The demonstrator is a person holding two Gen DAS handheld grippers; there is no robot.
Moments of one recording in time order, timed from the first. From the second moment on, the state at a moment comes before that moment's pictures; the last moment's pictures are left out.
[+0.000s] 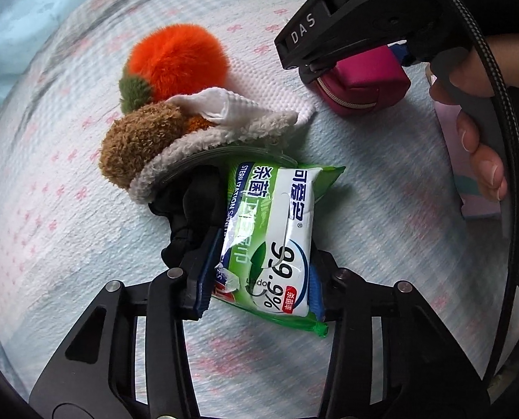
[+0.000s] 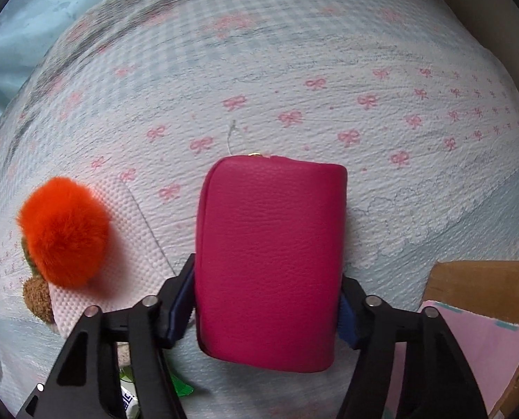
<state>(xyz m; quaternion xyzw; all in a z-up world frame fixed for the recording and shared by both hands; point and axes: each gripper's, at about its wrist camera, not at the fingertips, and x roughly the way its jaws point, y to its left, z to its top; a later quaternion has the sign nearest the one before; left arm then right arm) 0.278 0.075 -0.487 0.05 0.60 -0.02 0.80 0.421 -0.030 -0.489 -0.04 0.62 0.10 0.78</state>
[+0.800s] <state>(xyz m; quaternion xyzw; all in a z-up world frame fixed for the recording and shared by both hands) 0.254 0.081 -0.384 0.03 0.54 -0.01 0.84 0.387 -0.036 -0.375 0.01 0.56 0.13 0.82</state>
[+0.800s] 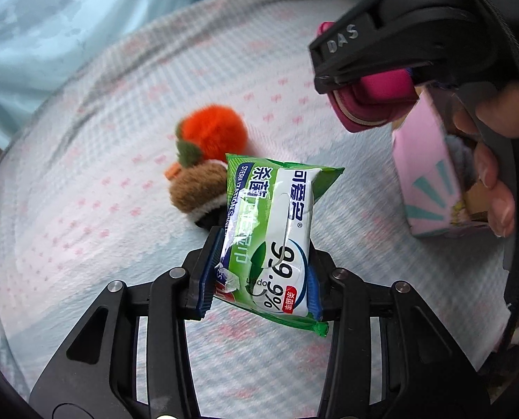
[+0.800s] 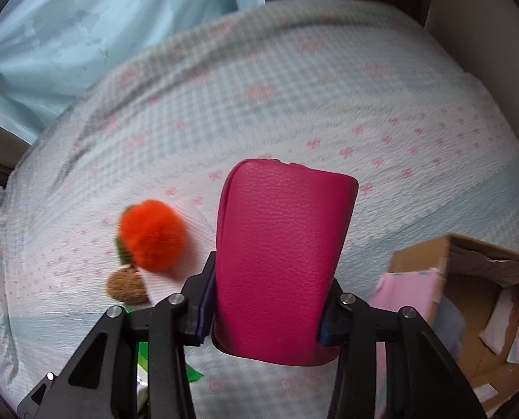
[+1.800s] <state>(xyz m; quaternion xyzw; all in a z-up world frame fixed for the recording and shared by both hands) 0.213 -0.011 -0.161 0.02 0.43 -0.11 0.90 0.221 -0.210 -0.166 0.08 0.47 0.05 0.88</state>
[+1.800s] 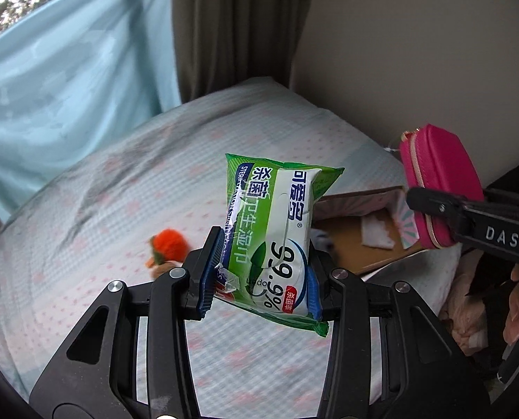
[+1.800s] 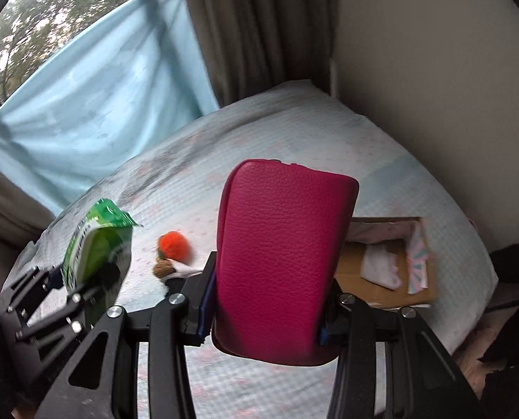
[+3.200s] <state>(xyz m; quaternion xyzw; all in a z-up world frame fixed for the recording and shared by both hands) 0.348 -0.209 -0.427 0.05 0.67 -0.05 0.74 0.332 -0.377 -0.412 0.14 0.65 0.11 0.74</state>
